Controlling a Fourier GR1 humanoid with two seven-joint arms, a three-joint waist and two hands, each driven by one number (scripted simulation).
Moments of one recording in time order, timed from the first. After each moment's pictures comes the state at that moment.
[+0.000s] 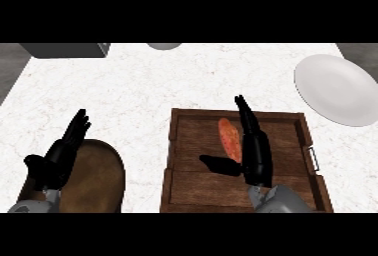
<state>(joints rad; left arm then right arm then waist) -0.04 0.38 -0.14 -1.34 0.22 0.11 -0.15 -0.29 -0.22 0.64 -1.49 0.48 -0.76 0.43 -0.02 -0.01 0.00</state>
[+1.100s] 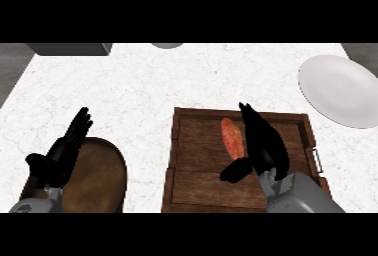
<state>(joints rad) -0.05 0.35 -0.10 -1.34 0.18 0.07 -0.15 -0.39 -0.29 0.60 -1.64 0.54 -0.08 1.04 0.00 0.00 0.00</state>
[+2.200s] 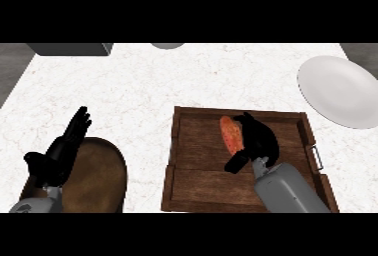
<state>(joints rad) -0.05 0.29 -0.02 -1.35 0.10 0.01 -0.12 -0.36 -0.14 0.43 -1.36 0.67 0.06 0.88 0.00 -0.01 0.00</state>
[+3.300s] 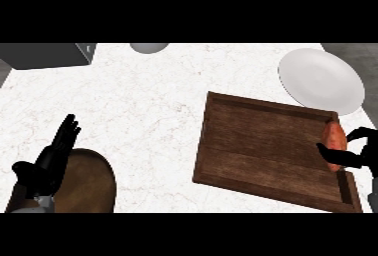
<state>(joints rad) 0.01 0.27 0.05 -1.36 0.09 0.02 -0.14 -0.10 -0.53 0.01 -1.28 0.69 -0.20 0.51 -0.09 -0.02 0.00</state>
